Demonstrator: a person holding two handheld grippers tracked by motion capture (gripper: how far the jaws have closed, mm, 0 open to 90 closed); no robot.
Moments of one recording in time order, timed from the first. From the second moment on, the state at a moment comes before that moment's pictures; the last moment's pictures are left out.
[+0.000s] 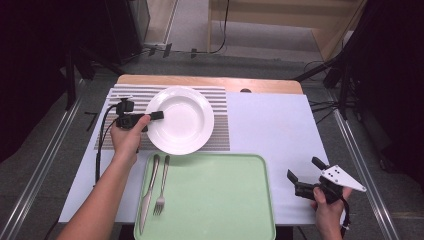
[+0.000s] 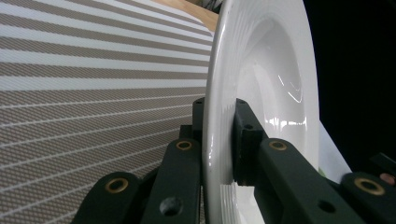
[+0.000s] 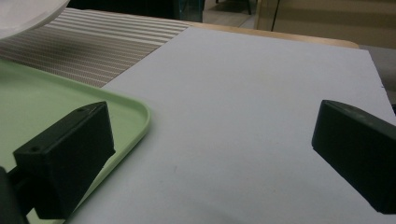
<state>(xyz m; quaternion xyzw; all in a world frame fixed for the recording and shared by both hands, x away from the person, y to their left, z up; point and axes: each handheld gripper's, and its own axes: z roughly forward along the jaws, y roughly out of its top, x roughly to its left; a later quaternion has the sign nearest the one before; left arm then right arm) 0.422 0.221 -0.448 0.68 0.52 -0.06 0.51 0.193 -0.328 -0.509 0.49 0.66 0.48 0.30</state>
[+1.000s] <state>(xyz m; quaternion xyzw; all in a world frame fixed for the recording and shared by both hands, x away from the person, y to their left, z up) 0.330 0.185 -0.459 0.73 0.45 -0.11 0.50 0.186 -0.323 -0.504 0.47 0.66 0.48 0.33</state>
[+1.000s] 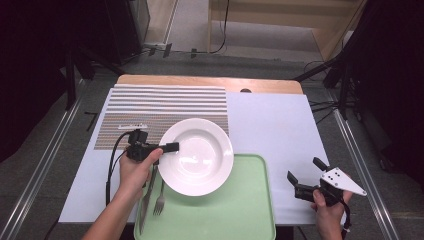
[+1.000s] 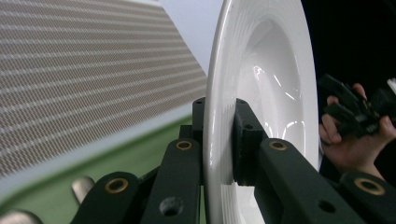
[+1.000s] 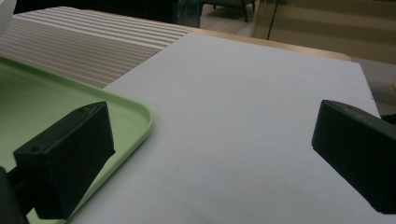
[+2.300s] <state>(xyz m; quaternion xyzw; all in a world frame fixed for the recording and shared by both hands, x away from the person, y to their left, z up) 0.299 0.147 -0.500 0.80 0.45 -0.16 0.37 0.188 -0.320 -0.506 0.47 0.67 0.48 0.31</state>
